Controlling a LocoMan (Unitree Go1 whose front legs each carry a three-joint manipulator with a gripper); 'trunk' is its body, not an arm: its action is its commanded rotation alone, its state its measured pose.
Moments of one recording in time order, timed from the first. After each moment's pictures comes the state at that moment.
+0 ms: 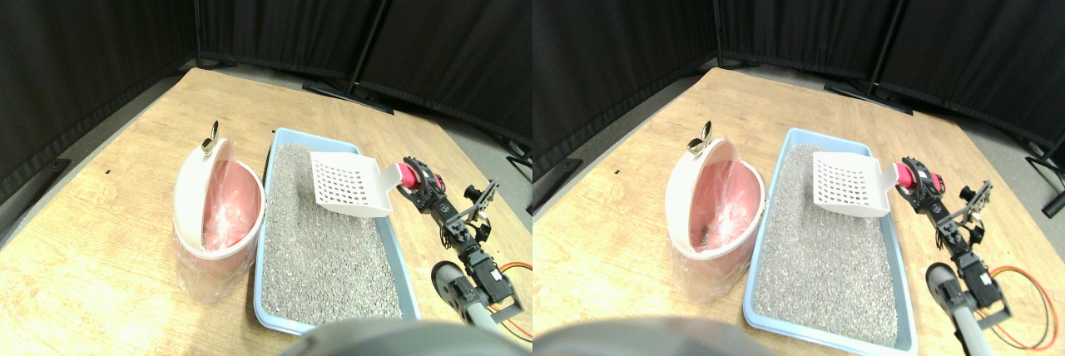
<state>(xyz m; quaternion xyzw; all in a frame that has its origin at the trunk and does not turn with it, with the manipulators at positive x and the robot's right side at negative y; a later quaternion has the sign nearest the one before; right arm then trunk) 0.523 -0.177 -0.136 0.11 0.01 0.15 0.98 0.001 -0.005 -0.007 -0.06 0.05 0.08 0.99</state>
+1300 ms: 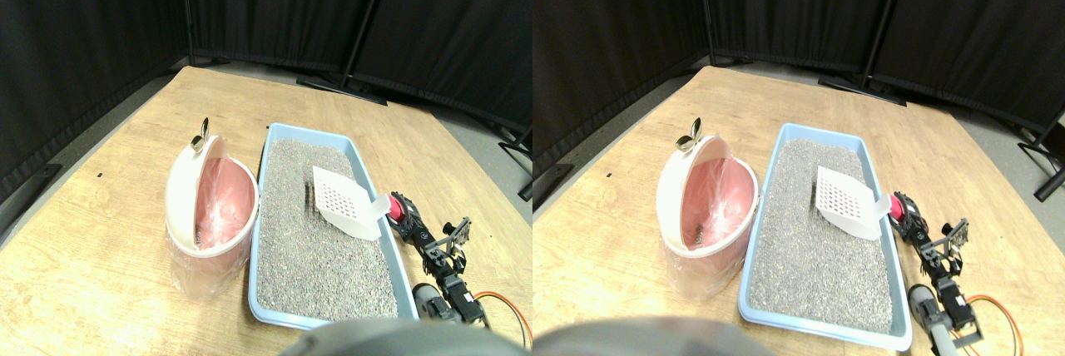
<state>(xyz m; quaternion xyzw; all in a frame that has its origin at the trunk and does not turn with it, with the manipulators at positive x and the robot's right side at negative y) 0.507 -0.204 -0.212 0.14 0.12 0.05 0.98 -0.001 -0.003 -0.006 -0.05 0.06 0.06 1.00</state>
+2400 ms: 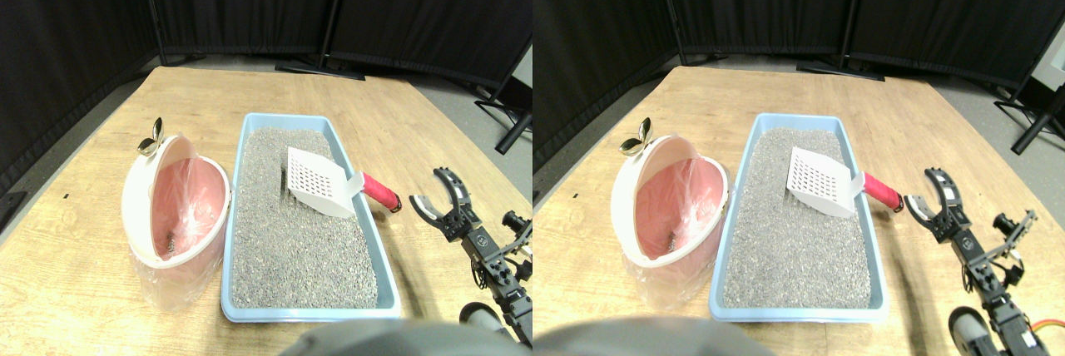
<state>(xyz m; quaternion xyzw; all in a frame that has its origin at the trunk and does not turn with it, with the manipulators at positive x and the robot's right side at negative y) 0.439 -0.236 -0.142 0.10 -0.02 0.09 0.99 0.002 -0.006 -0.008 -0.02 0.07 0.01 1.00</state>
